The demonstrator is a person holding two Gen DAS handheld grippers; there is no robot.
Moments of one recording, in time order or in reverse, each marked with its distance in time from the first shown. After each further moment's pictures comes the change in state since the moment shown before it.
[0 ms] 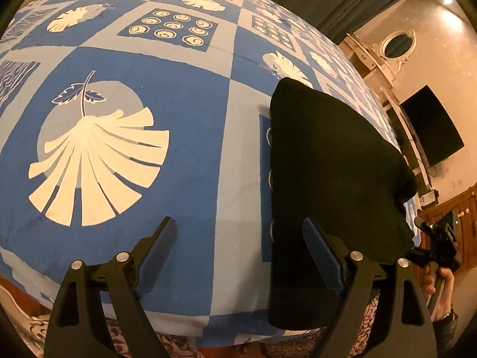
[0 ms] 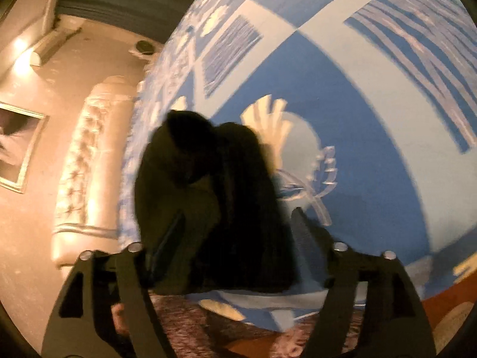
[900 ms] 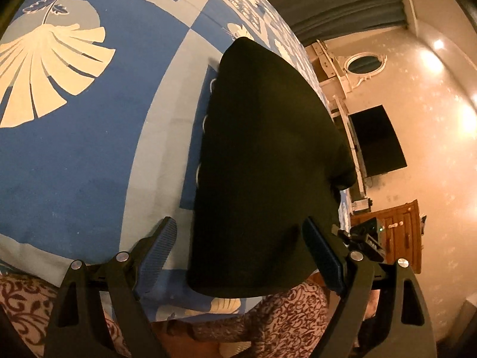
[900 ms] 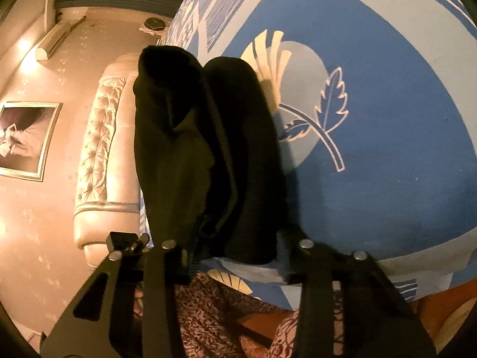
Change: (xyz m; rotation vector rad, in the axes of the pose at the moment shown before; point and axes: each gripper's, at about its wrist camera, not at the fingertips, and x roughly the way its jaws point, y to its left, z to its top) left arm 0.013 -0.012 -0.034 -0.143 0.083 -0.352; right arm 0.036 -0.027 -0.012 0.043 0.185 0.162
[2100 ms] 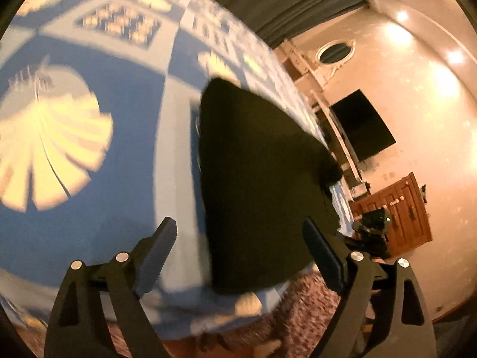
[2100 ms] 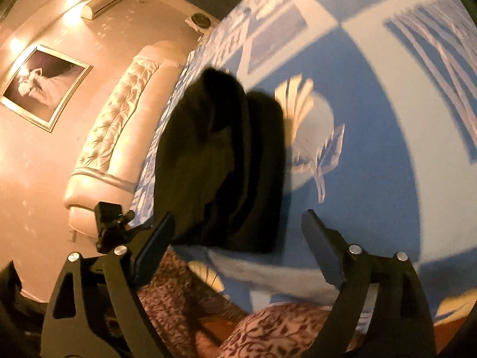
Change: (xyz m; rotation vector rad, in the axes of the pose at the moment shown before) left arm -0.044 -0.001 0.027 0.204 -0.084 -0.040; right arm -0.050 0.011 0.001 -0.308 -0.093 0.012
